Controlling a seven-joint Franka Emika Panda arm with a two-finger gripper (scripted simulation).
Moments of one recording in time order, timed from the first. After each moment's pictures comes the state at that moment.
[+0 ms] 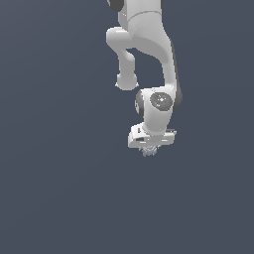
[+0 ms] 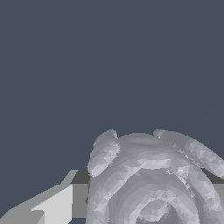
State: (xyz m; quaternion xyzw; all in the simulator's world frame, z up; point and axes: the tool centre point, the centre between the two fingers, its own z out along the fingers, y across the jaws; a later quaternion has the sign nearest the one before) arm -0.004 0.104 0.065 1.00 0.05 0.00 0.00
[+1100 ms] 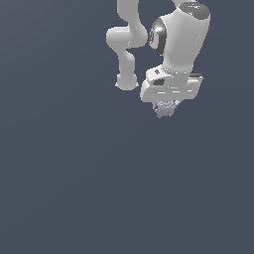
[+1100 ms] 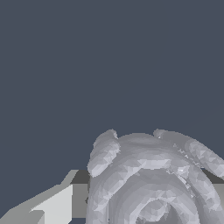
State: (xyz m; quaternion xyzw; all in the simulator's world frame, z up) arm -0.079 0.149 0.260 1.00 0.05 0.00 0.00
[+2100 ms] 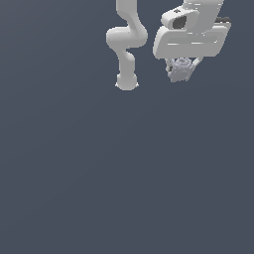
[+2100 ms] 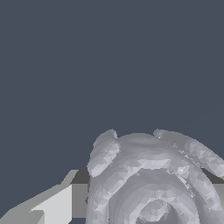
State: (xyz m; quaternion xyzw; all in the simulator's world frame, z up) arm -0.123 0.181 0.391 1.00 0.05 0.00 0.00
